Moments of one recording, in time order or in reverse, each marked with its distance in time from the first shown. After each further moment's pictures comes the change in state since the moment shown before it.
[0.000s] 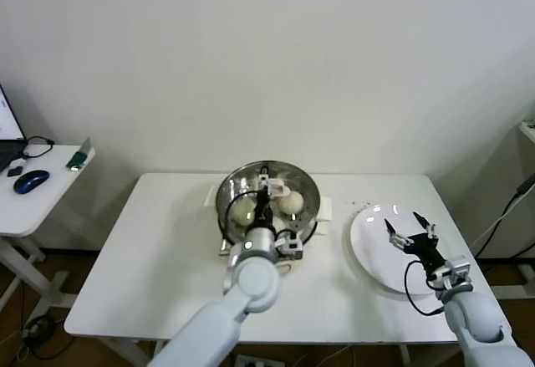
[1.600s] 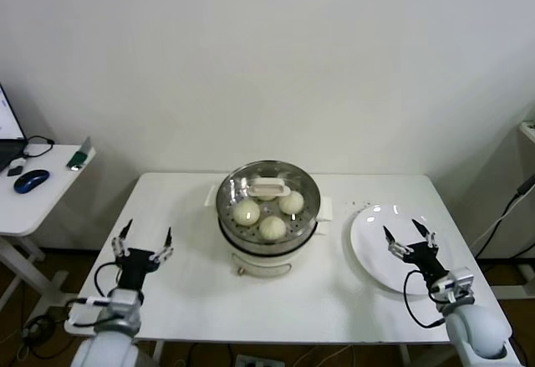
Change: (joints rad) left arm 0.671 0.059 -0.815 -0.265 -1.247 -0.619 -0.313; right arm -0.083 0.050 0.058 0.076 0.000 -0.001 -0.033
